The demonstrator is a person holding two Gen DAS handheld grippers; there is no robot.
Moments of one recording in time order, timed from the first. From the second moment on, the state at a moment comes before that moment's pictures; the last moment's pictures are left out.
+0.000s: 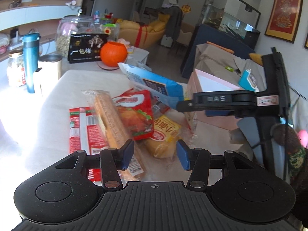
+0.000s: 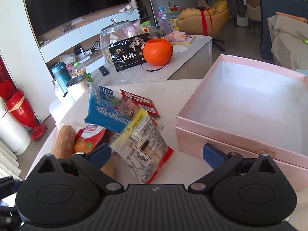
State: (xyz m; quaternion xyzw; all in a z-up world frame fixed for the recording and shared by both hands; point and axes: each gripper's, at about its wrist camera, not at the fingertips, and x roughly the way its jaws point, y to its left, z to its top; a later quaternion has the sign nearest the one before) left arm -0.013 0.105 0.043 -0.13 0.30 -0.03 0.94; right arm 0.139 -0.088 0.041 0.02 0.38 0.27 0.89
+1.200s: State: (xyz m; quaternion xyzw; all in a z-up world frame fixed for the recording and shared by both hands) left arm 0.047 0.087 0.021 -0.15 0.39 -0.02 0.91; right arm 0.091 -0.185 0.008 -0.04 0.37 0.18 0.91
